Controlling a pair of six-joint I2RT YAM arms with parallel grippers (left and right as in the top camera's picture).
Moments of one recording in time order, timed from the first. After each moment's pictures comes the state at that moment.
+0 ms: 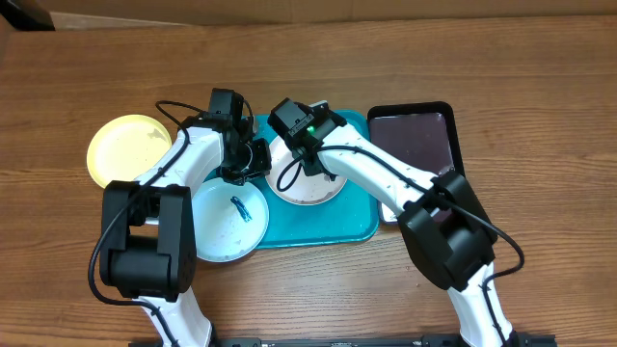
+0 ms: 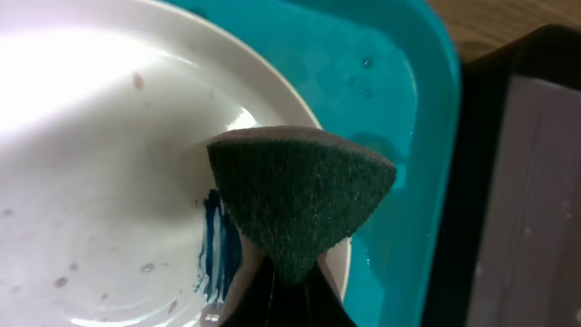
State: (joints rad) left arm -0.13 1.94 1.24 -0.69 0.32 -0.34; right arm 0.73 2.22 1.77 -0.98 0.41 0.46
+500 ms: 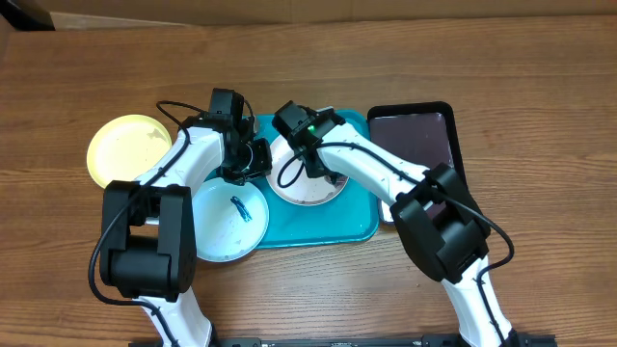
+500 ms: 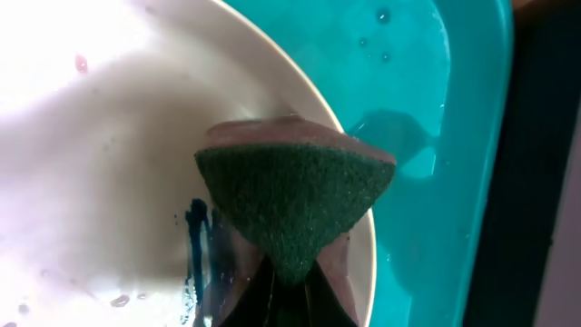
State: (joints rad) left arm -0.13 1.94 1.24 -0.69 0.32 -0.34; right arm 0.71 2.26 1.77 -0.98 0.35 0.52
